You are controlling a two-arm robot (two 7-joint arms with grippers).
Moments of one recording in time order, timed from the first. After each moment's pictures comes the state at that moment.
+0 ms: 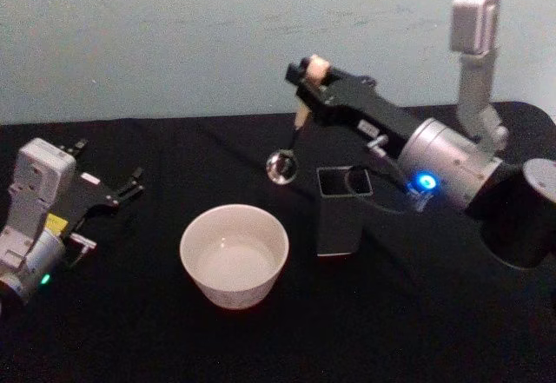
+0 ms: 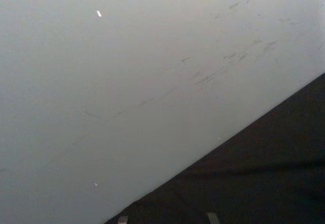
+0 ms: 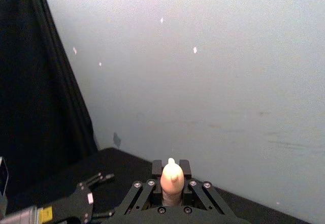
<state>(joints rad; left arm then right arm) -0.20 0.60 0.45 -1.41 -0.25 -0.12 0.03 0.34 0.34 -0.39 -1.59 0.66 0.17 0.37</state>
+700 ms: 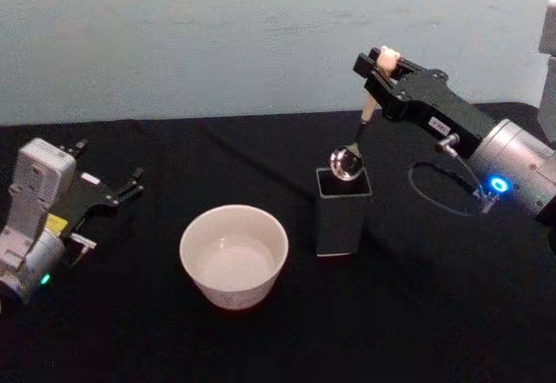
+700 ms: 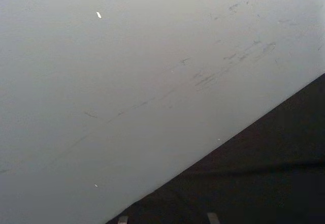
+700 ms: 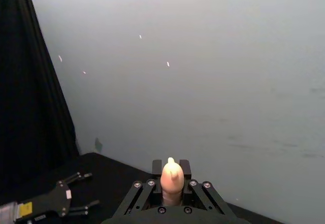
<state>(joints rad) -0.20 0.60 0.45 -1.41 -0.25 -0.12 0.03 0.27 0.48 -0.32 -1.66 0.74 0.10 0.38</state>
